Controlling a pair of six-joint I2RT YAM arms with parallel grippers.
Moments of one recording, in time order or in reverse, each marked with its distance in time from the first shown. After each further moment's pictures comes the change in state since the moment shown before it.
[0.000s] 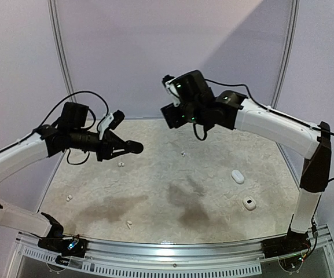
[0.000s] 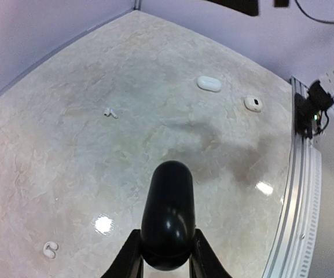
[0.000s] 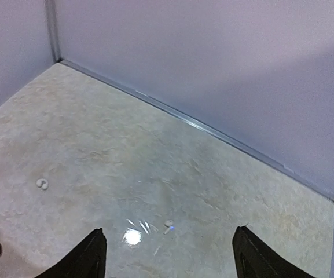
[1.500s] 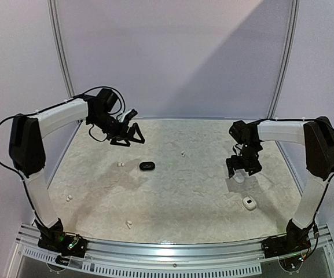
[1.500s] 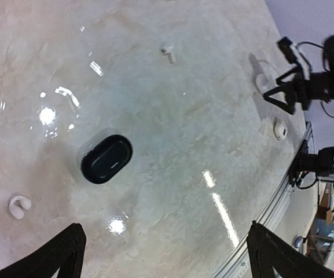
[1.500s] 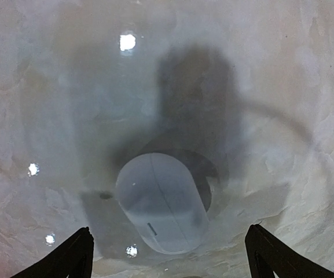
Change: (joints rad) left arm 0.088 0.671 0.629 -0.478 -0.027 -0.379; right arm -0.536 -0.046 -0.641 -0.365 -0.447 0.313
